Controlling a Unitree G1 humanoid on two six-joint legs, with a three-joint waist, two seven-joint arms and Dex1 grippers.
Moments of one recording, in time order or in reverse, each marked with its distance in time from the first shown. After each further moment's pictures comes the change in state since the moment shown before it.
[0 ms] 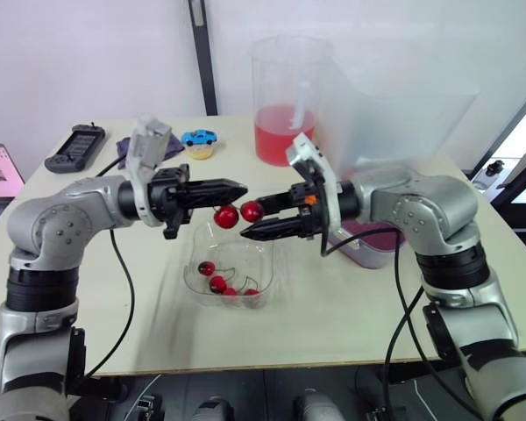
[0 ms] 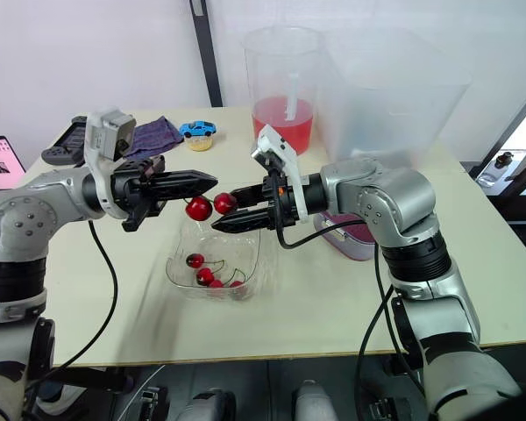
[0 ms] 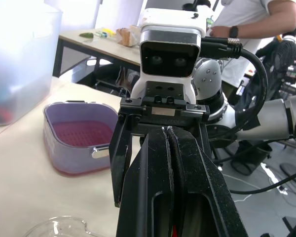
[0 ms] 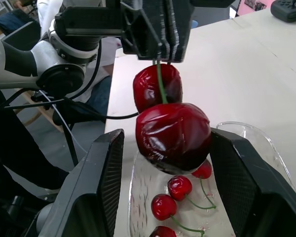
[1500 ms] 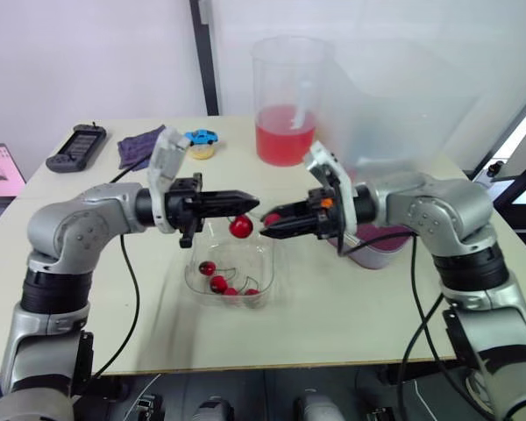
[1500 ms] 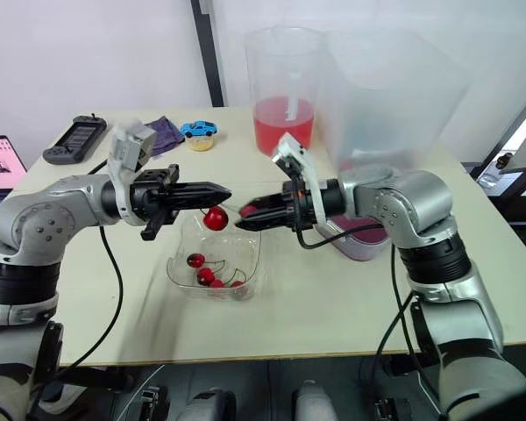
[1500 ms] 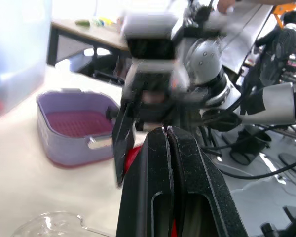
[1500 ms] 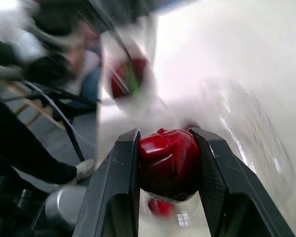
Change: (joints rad) left arm -0.001 -0.031 -0.015 0.012 0.054 -0.046 -0.001; right arm 0.086 -0.149 0.011 0.082 0.011 0.026 -0.003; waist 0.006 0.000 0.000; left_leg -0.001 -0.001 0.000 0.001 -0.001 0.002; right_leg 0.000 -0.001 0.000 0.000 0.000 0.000
